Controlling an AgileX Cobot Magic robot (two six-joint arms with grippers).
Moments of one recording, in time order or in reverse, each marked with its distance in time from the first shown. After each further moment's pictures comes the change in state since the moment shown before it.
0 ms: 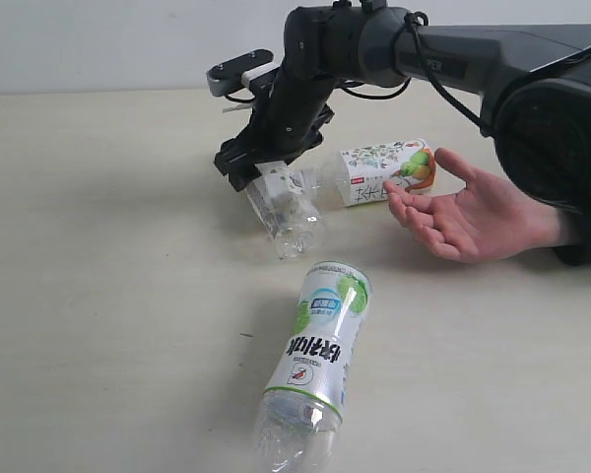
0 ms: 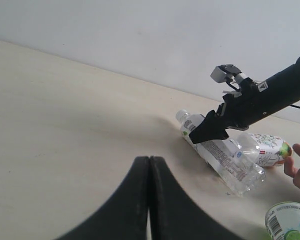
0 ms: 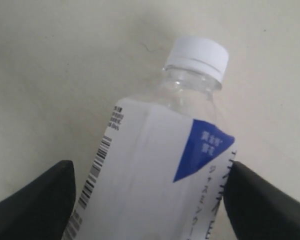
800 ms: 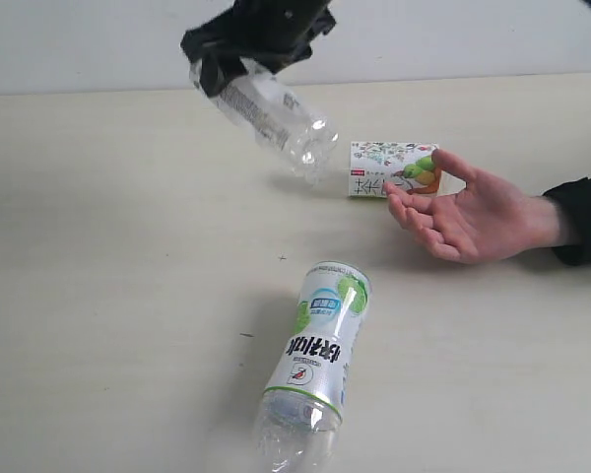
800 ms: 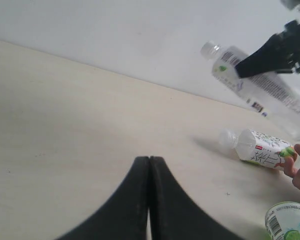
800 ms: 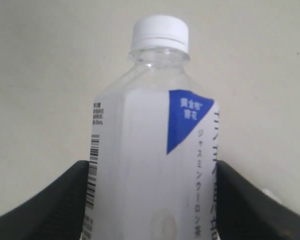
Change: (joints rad) left arm 0.000 0.000 0.000 0.000 0.000 0.000; right arm 0.000 -0.287 0.000 0.142 0.149 0.017
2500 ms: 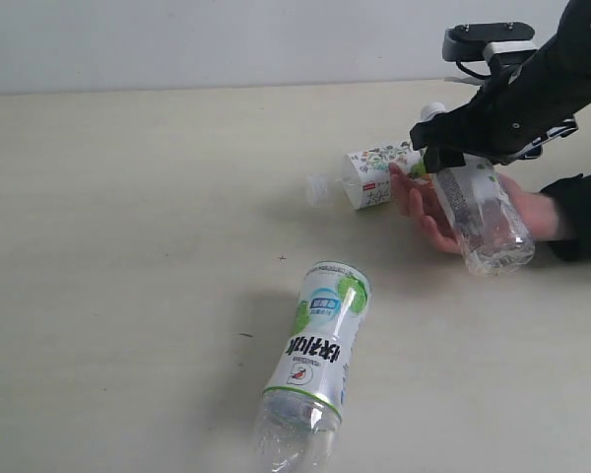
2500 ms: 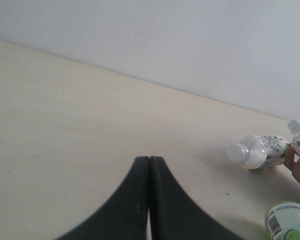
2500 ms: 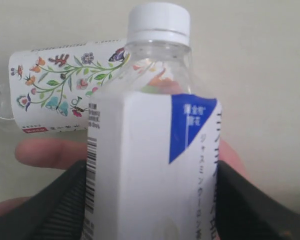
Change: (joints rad) left arm 0.000 0.000 0.000 0.000 0.000 0.000; right arm -0.334 -0.365 0.934 -0.138 -0.509 0.116
